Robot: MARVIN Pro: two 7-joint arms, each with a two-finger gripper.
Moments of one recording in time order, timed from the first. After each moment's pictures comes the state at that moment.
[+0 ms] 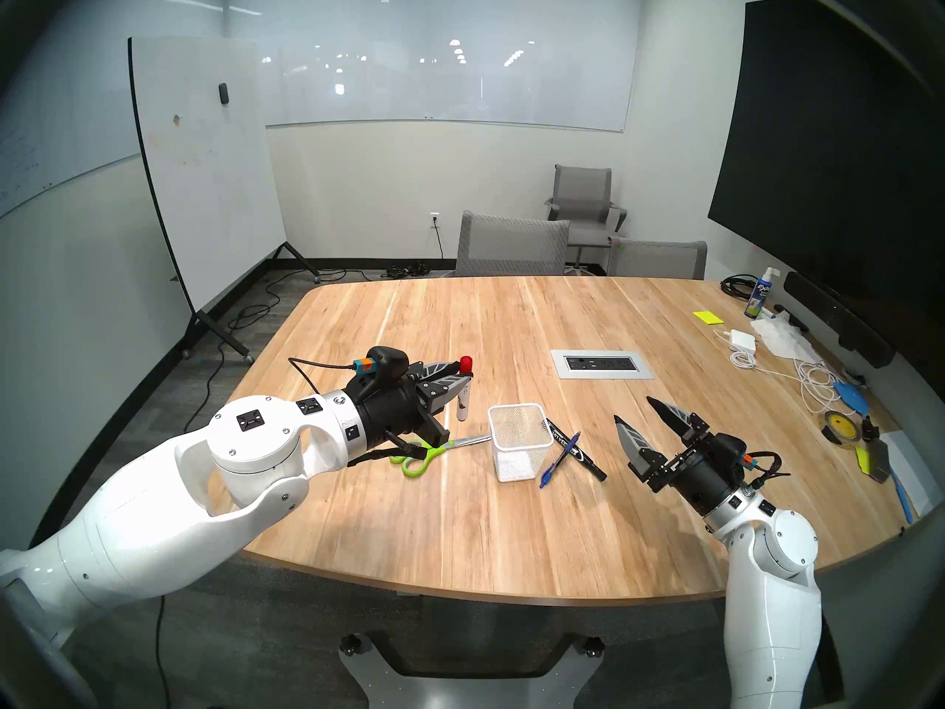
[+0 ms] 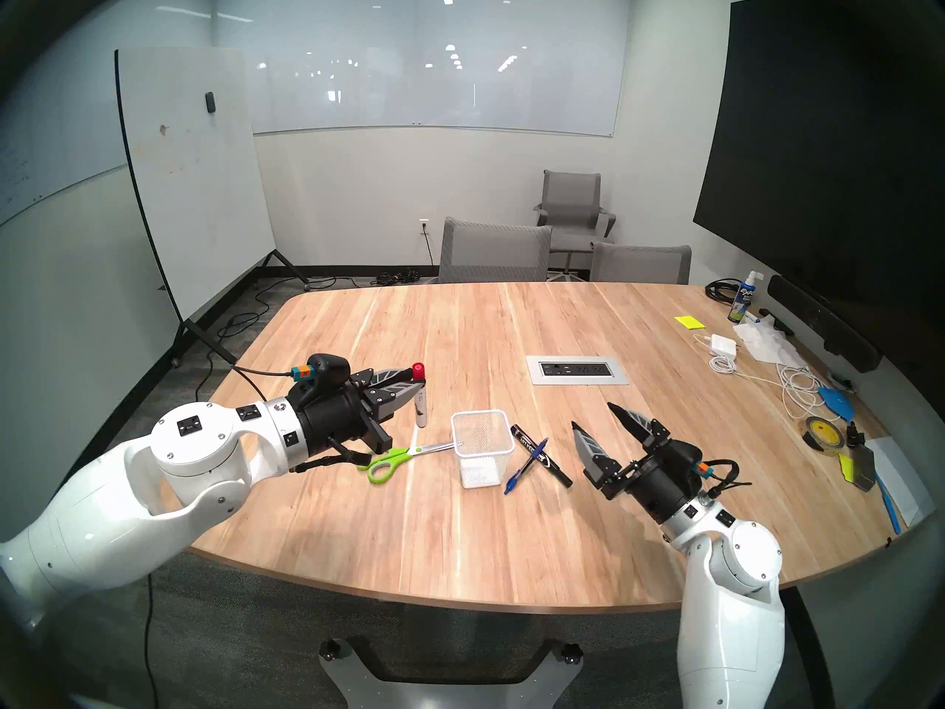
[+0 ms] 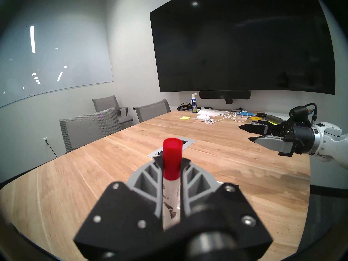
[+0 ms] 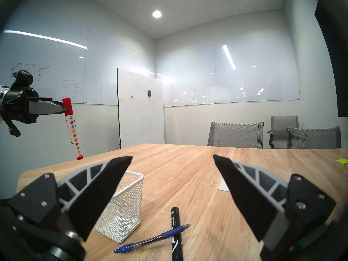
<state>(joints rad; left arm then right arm) 1.35 -0.64 -0.99 -2.11 -0.76 0.18 -0.08 -1.75 -1.49 2.02 -1.72 0.30 -0.08 0.99</state>
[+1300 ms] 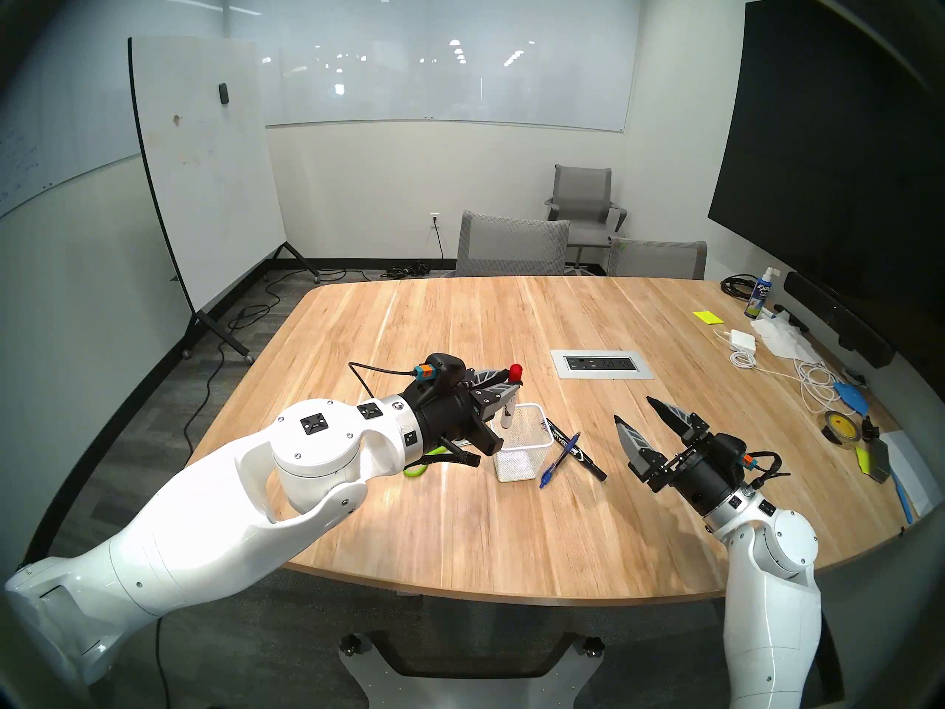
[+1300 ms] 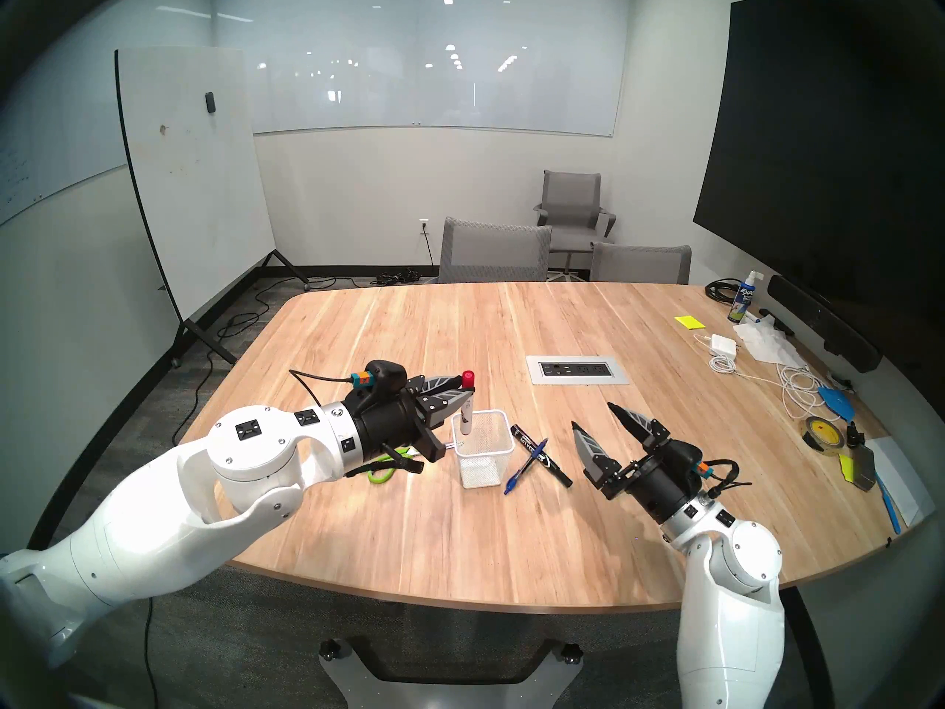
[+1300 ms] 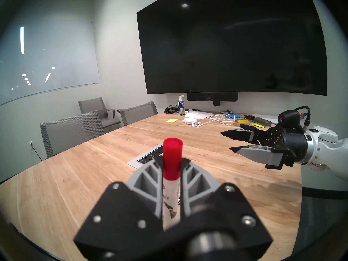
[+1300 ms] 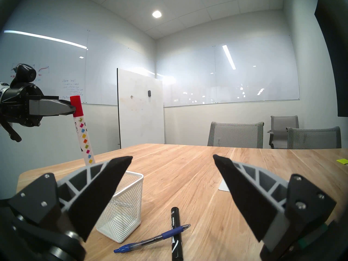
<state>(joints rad) 1.26 -0.79 -0.85 -2.06 -0.68 0.23 -0.06 -1.75 -1.50 2.02 -1.72 0.29 -0.08 1.00</state>
